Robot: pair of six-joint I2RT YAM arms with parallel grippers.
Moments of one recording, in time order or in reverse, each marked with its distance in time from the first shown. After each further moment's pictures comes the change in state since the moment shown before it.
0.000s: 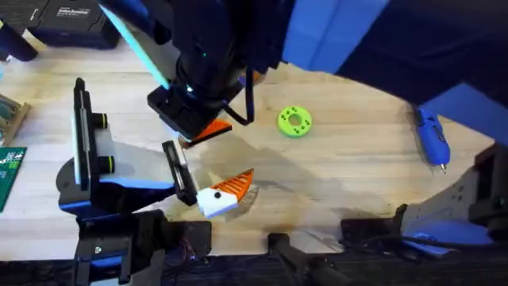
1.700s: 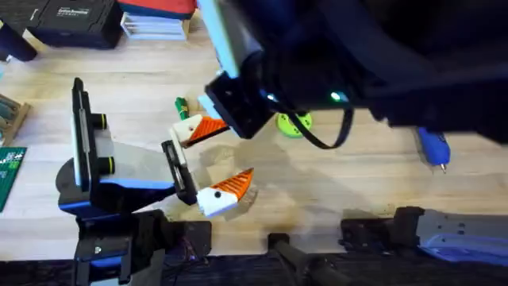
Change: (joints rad) left arm 0.000 0.000 0.000 0.001 -0.007 0.011; right arm 0.001 -0.439 -0.443 0.322 0.231 0.027
